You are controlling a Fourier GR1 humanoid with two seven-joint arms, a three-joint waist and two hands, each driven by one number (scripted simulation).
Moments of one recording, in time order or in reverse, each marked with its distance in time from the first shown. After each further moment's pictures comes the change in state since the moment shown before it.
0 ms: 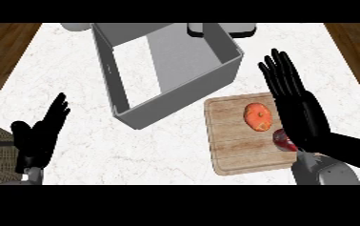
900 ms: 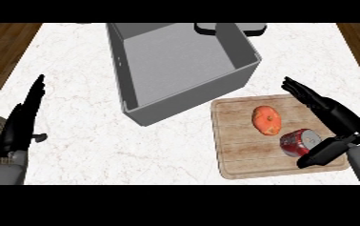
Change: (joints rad) left arm -0.102 0.112 0.006 0.038 -0.210 0.098 -0.001; right arm -0.066 -0.372 -0.010 0.541 0.211 0.505 -0.532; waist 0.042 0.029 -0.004
